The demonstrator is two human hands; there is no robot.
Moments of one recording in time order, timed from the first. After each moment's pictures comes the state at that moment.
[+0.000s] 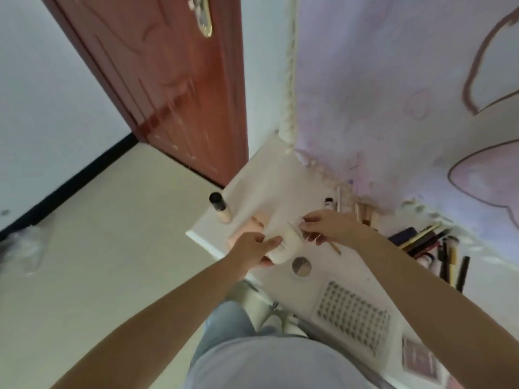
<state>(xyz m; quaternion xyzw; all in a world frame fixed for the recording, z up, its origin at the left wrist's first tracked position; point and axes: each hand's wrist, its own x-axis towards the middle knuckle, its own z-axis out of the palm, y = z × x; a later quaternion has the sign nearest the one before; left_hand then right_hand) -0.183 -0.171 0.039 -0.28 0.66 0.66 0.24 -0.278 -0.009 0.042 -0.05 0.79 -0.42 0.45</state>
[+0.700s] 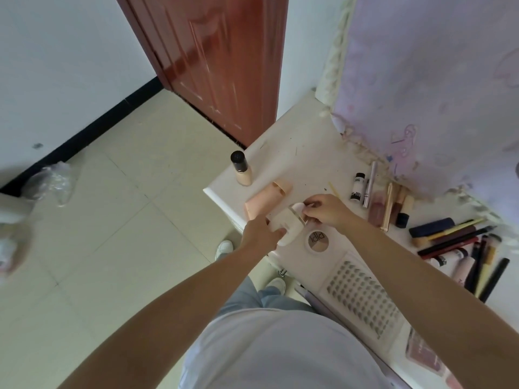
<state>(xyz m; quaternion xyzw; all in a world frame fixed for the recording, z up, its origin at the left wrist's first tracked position) -0.157 -0.169 -0.014 -0.35 0.79 0.47 0.21 -0.266 -0.043 -0.018 -0.08 0.85 -0.35 0.39</state>
